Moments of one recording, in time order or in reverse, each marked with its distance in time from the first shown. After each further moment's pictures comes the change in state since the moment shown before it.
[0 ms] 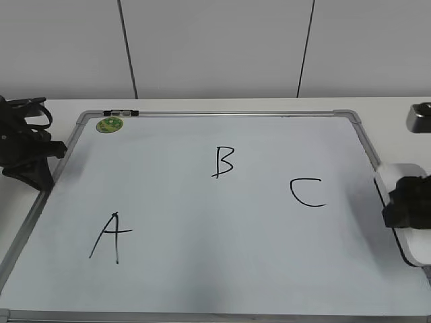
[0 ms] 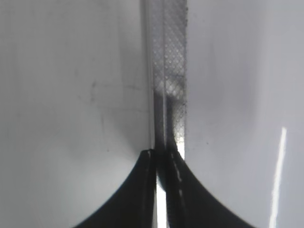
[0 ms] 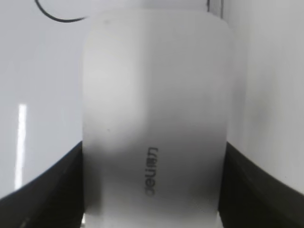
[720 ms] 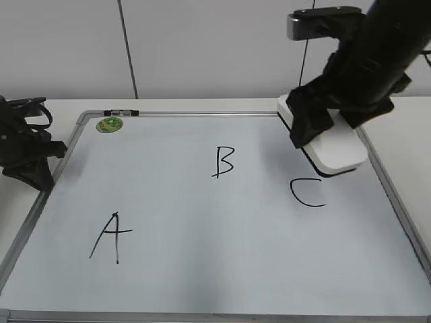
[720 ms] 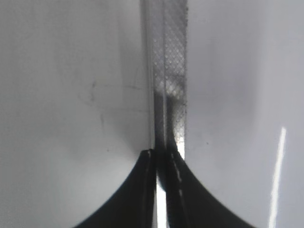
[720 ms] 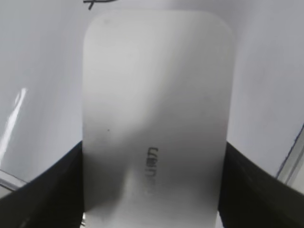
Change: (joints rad) left arm 0.000 0.000 0.000 0.000 0.002 0.000; right arm 0.258 0.315 -0.696 -0.006 0.458 -0.019
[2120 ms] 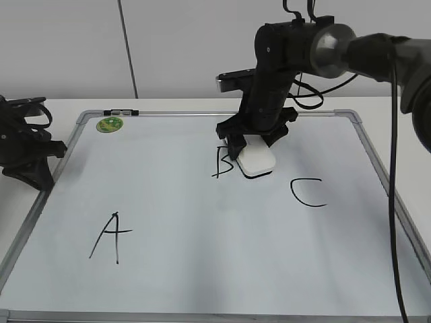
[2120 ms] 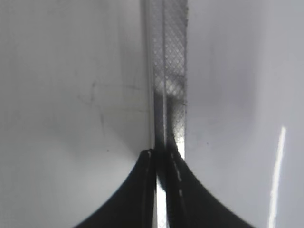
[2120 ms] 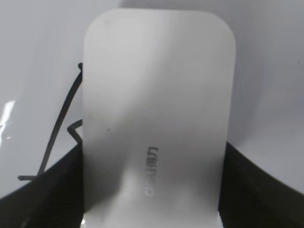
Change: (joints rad) left arm 0.000 0.000 -0.004 0.000 0.005 0.000; right arm 0.007 0.769 -0.703 -0.002 0.005 -0.003
